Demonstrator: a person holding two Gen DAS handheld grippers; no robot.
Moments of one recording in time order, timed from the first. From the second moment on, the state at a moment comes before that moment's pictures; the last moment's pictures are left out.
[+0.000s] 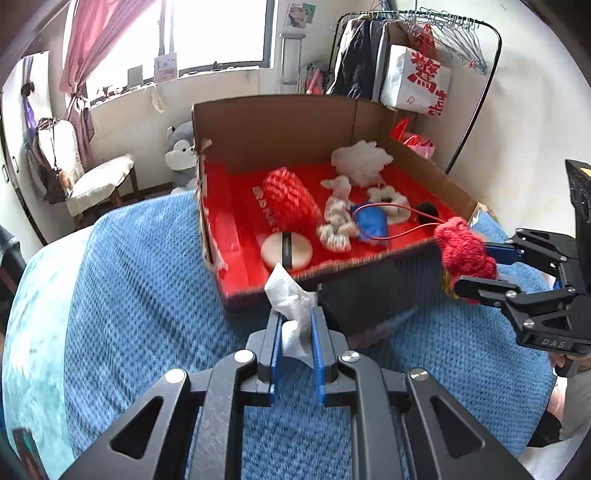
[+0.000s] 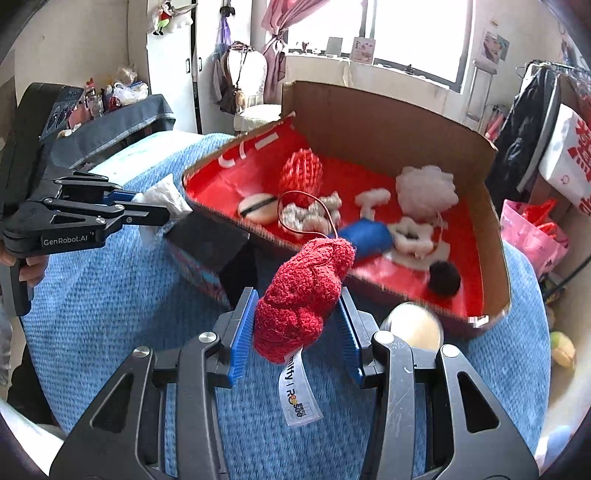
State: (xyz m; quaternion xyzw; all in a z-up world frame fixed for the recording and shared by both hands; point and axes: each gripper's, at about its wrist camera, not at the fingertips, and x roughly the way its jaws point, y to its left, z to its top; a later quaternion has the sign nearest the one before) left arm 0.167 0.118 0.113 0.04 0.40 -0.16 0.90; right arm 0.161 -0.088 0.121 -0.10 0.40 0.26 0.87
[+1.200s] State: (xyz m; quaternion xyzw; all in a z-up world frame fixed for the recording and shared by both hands) left arm 0.447 0.077 0.124 0.00 0.48 -0.18 0.86; right arm 0.451 -0.062 0.084 -0.04 0.54 0.29 0.79
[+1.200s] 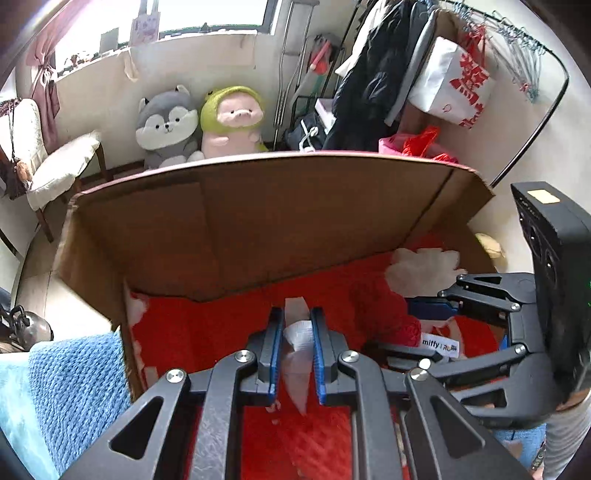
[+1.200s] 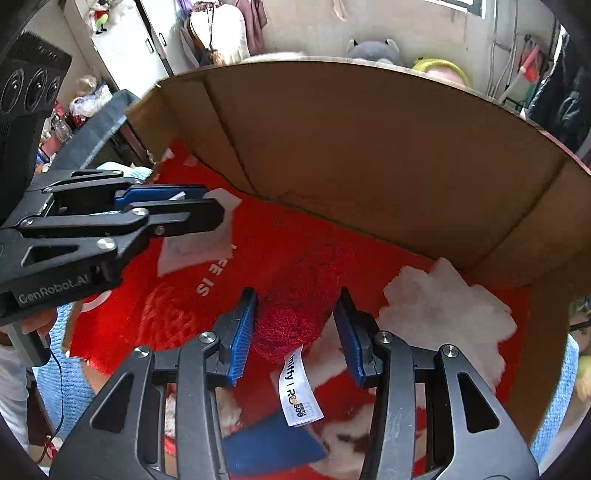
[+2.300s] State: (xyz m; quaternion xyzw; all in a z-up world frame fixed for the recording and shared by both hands) left arm 0.475 0.088 0.087 0.04 0.52 -0.11 0.85; right arm 0.452 0.004 0.063 -0.16 0.56 0.25 0.78
